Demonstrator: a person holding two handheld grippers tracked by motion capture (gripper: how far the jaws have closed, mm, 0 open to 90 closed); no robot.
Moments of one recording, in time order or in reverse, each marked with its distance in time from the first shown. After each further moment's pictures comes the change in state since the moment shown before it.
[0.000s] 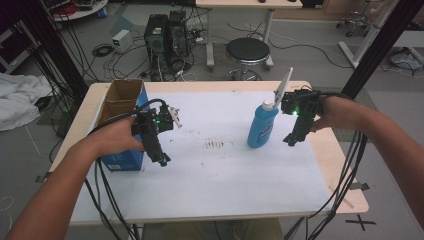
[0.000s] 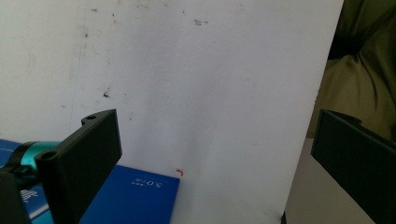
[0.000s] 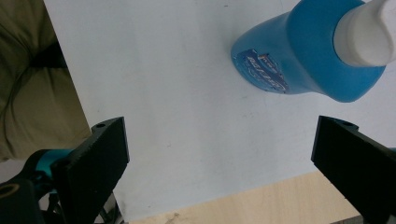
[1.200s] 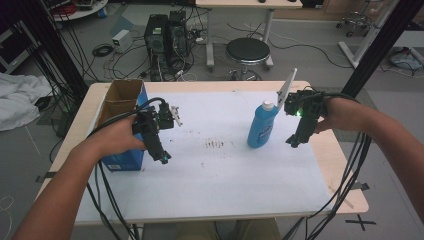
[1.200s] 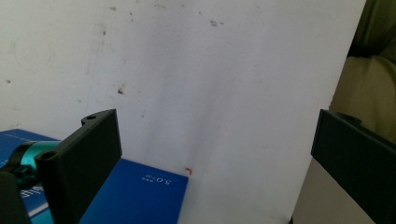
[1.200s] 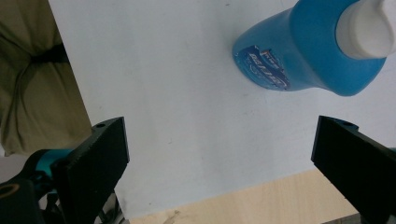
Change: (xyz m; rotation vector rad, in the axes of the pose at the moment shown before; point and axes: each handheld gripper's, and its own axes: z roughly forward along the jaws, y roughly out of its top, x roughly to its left) left arm 0.001 0.002 -0.001 -0.015 0.065 -0.035; right arm 0.004 -0.006 -0.005 -0.013 -0.010 -0.010
